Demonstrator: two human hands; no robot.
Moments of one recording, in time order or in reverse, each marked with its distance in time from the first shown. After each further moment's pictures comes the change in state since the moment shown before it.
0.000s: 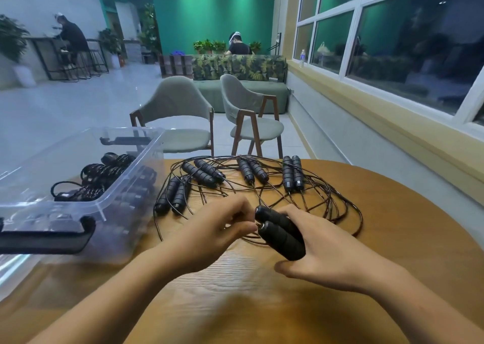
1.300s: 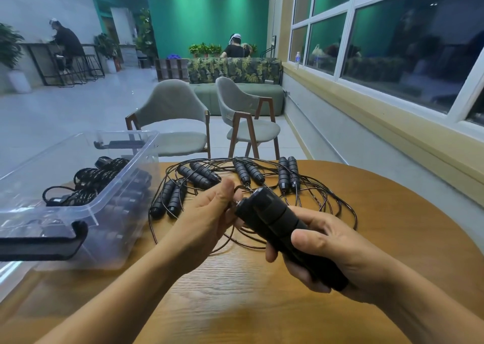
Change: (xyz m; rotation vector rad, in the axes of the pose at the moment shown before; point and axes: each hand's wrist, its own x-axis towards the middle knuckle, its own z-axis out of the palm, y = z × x) left_hand 0.011 0.010 0.010 -1.036 0.163 -0.202; right_hand -0.021 -0.016 -0.015 1.279 -0.274 -0.122
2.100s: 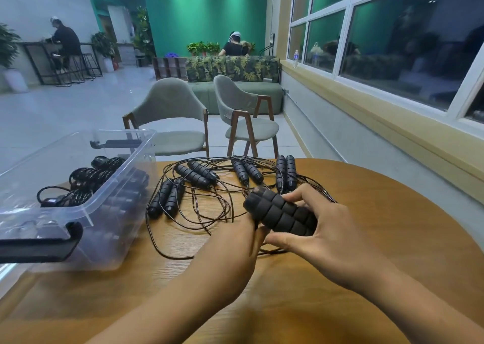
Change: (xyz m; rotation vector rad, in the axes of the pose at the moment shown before) left_hand -0.017 -0.018 0.044 1.166 0.037 -0.007; right_hand 0.006 0.001 0.006 -1.057 0.617 -0.096
